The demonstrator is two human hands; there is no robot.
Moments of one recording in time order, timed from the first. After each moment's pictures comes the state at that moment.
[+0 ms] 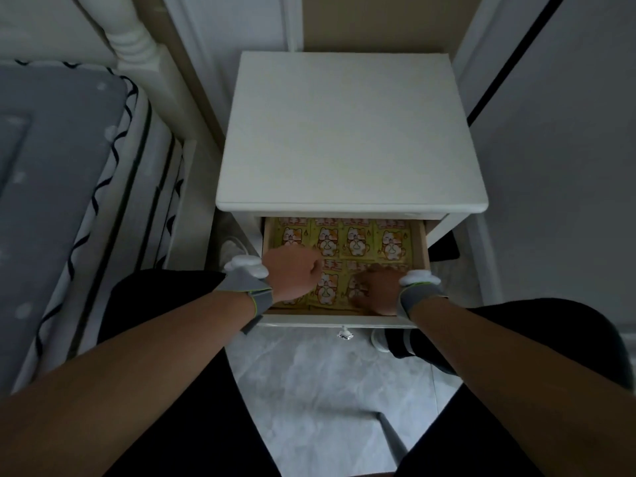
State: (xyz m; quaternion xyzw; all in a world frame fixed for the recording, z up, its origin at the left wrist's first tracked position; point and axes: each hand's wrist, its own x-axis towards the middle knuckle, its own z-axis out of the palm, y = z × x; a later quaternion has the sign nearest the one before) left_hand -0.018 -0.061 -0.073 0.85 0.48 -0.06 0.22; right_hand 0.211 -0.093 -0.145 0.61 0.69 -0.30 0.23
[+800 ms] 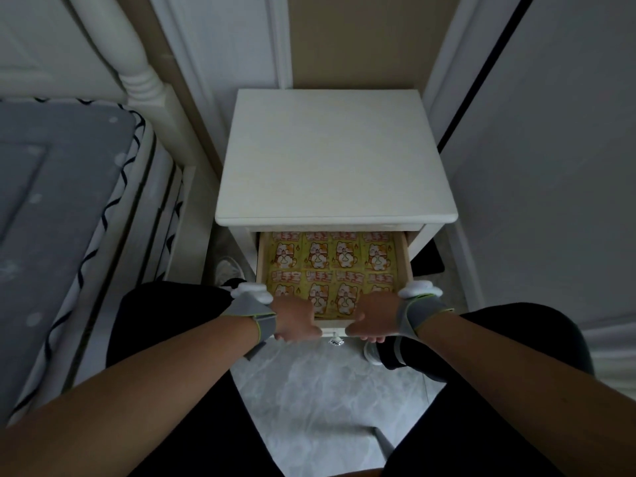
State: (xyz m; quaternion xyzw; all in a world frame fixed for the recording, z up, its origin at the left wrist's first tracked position) left_hand 0.003 -0.109 -0.056 0.72 0.46 -0.34 0.40; right_hand 0.199 -0.137 -0.064 0.59 0.64 -0.45 0.19
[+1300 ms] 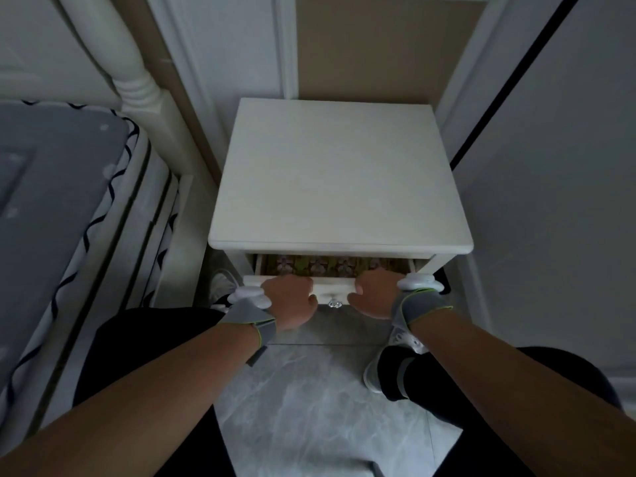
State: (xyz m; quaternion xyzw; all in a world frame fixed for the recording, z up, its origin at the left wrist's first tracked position) left_hand -0.001 -0.036 -0.075 0.80 0.55 -0.13 0.19; right_hand 0.200 -0.041 -0.064 0.64 0.71 -0.25 0.16
